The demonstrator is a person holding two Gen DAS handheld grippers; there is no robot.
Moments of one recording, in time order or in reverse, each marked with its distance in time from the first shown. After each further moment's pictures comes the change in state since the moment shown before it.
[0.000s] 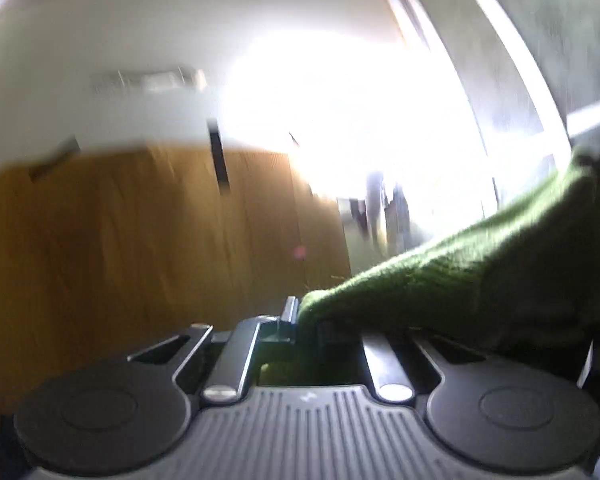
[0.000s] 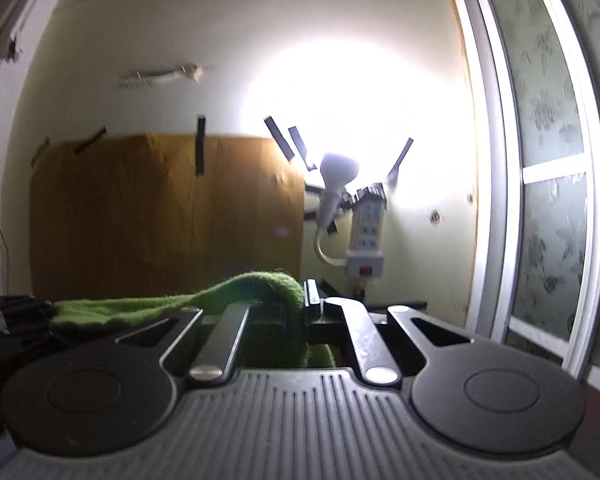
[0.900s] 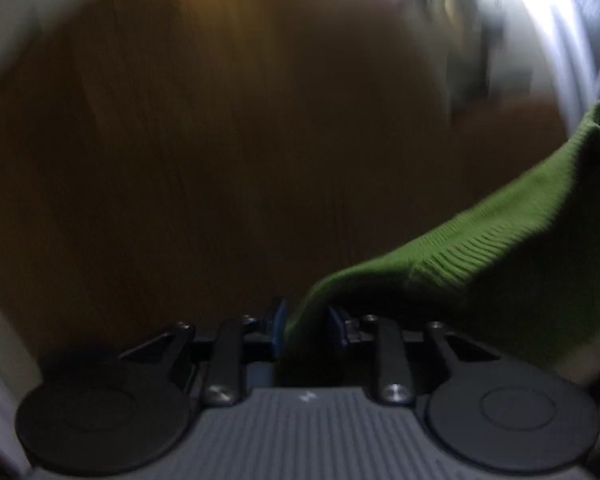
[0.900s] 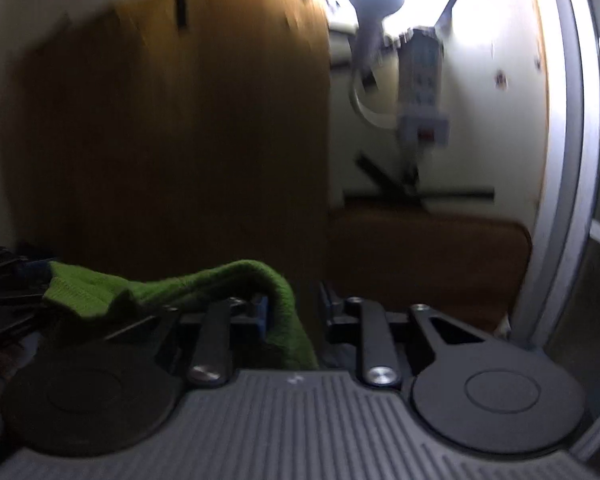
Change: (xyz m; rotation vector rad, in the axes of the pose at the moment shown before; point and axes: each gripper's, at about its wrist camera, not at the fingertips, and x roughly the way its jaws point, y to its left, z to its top) left arm 0.170 0.015 -0.153 0.116 0.693 0.195; right arm 0.196 0.019 -0.107 0.027 0.416 0.084
